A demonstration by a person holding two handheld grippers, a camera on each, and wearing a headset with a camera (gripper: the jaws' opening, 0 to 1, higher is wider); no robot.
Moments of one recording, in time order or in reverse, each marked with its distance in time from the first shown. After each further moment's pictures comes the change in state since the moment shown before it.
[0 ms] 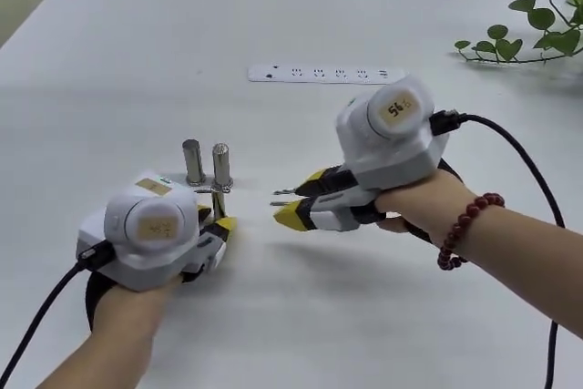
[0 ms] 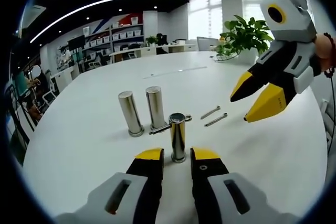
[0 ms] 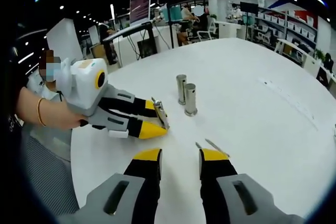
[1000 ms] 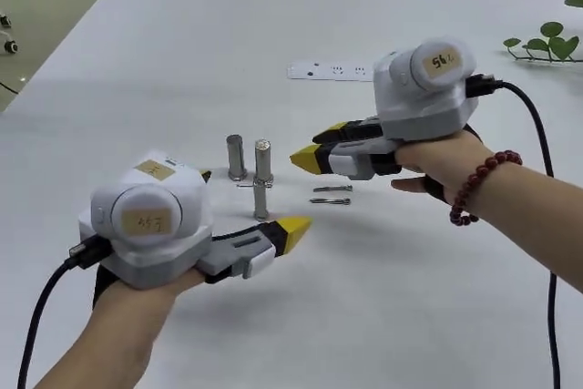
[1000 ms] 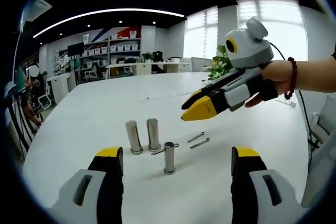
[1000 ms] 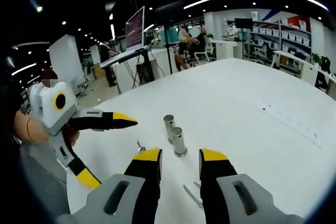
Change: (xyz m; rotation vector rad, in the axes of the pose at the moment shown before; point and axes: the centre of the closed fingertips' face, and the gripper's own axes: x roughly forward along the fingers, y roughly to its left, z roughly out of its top) left arm -0.046 -0.011 0.045 -0.041 -0.157 -0.074; right arm 0.019 -0.019 0.064 0.022 -0.193 0.007
